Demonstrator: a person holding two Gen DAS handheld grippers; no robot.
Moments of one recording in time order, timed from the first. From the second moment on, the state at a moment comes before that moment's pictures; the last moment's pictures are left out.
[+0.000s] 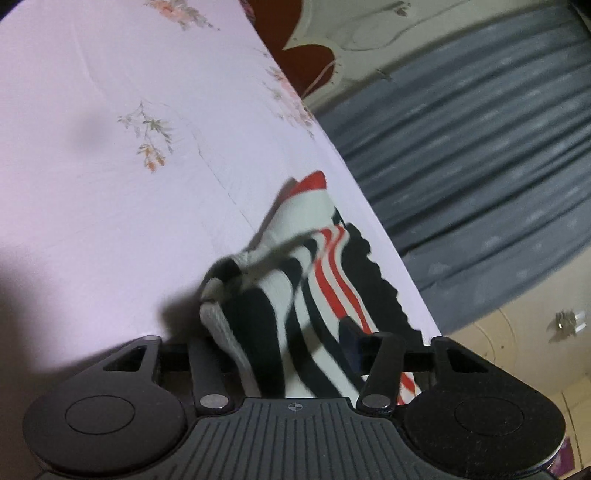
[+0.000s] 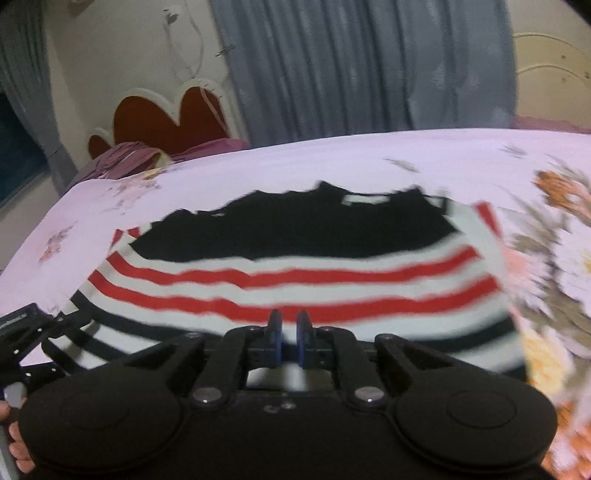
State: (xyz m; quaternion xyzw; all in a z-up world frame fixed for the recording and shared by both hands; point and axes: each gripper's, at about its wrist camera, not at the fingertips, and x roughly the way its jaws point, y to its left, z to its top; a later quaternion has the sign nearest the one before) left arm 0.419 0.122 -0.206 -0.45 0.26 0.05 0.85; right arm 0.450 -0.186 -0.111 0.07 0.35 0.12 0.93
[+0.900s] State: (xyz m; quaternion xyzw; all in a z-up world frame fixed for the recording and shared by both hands) left arm 0.452 0.029 -0.096 -0.31 0.25 -0.07 0.92; right arm 0.468 -0.221 -0.114 0.12 0.37 0.12 0.91
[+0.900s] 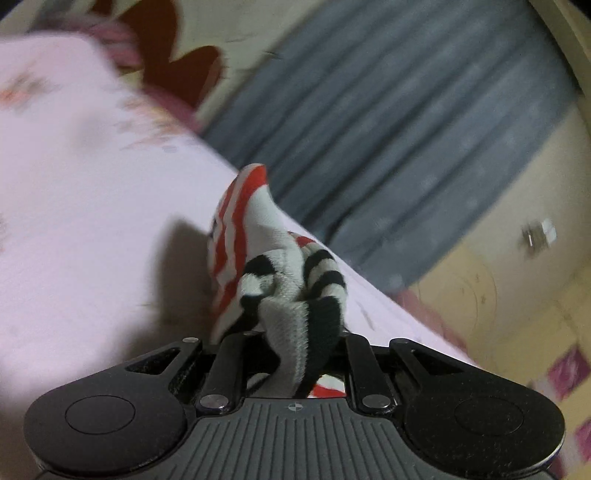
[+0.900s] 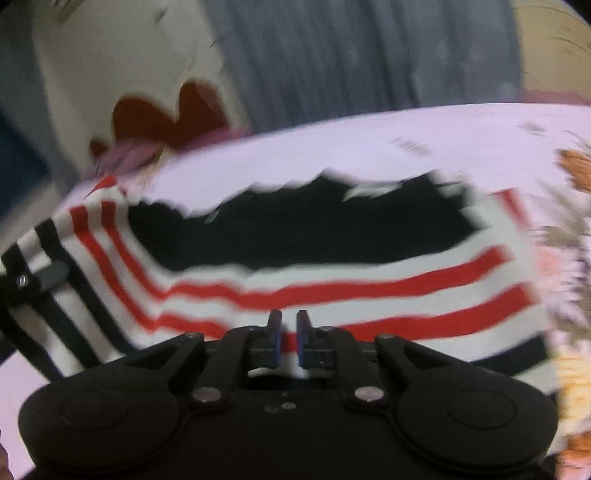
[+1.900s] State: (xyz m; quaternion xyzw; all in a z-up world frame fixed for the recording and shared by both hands) left arm 0.465 -0.108 -0.122 -0.01 0.35 -0.08 0.93; right arm 0.513 -0.383 -0.119 0.24 0.38 0.14 0.88
